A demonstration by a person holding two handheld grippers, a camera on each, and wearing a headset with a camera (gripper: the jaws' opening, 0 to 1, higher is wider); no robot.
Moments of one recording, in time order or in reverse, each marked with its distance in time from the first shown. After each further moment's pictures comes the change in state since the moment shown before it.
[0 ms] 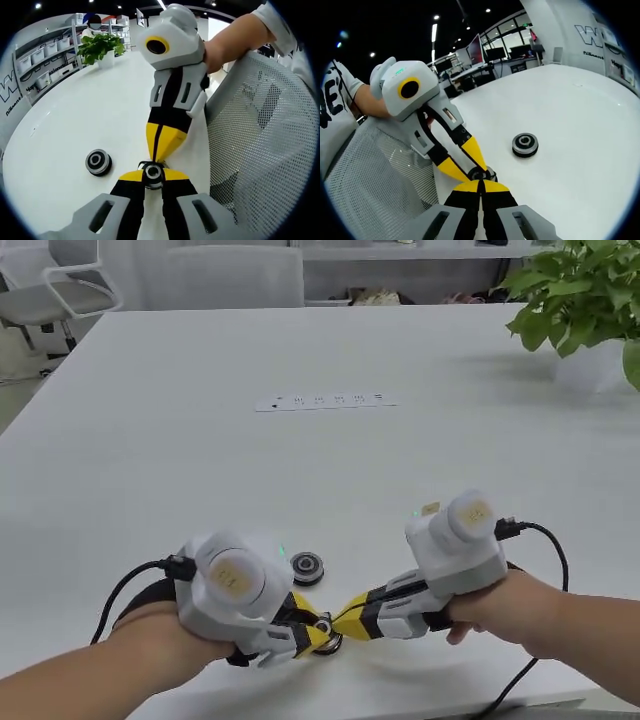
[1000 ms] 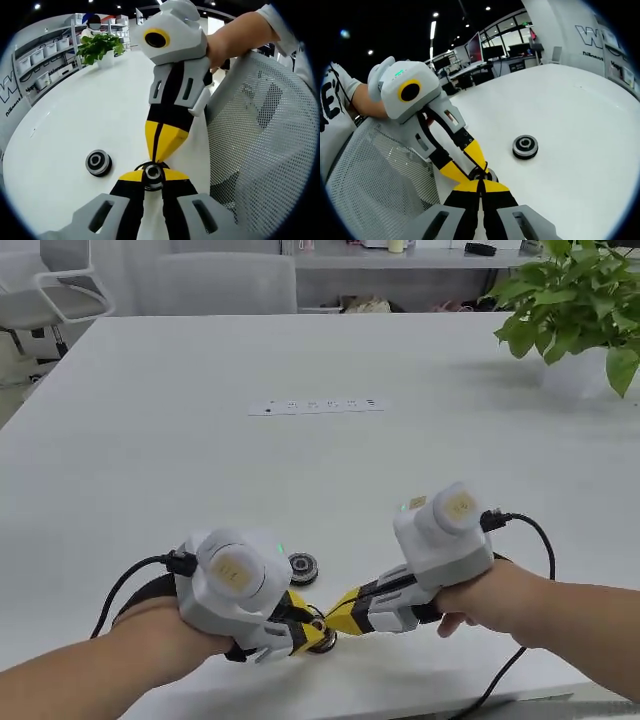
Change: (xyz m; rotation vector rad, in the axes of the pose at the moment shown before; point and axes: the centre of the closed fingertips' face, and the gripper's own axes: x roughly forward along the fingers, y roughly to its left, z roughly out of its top) left arm 0.000 0.001 0.000 0.006 0.002 -0.001; right arm -0.002 0.001 0.004 0.000 0.020 -0.024
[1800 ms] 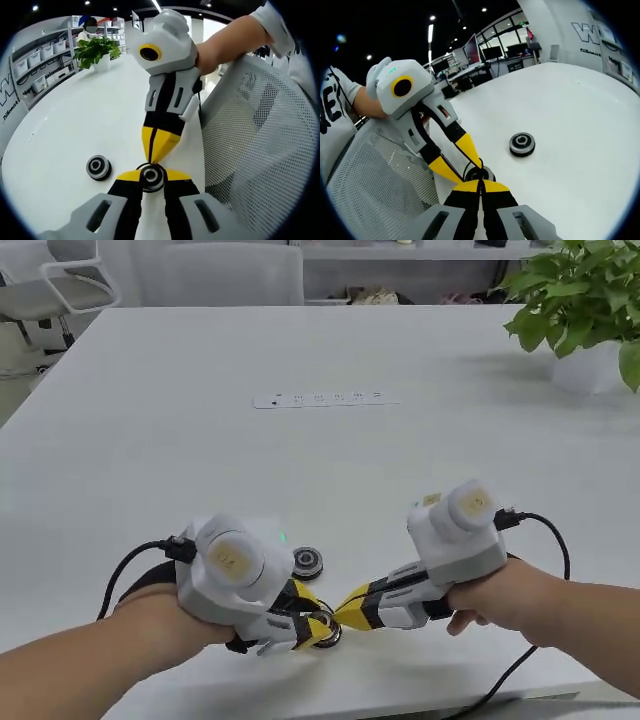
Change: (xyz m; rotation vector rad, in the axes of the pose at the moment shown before) left arm -0.010 -0.004 0.010 0.018 -0.023 -0.033; right arm -0.003 -0.004 -0.002 0.034 -0.021 0.010
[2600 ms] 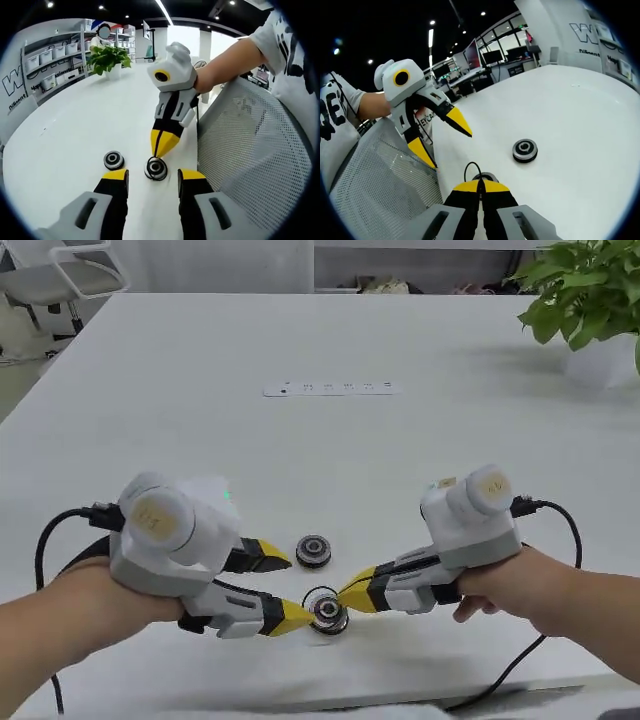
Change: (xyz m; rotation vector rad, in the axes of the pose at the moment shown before) left arm -0.056 0.007 0.003 -0.079 -0.091 0.038; right arm -0.001 0.008 0.011 0.012 -0.037 0.021
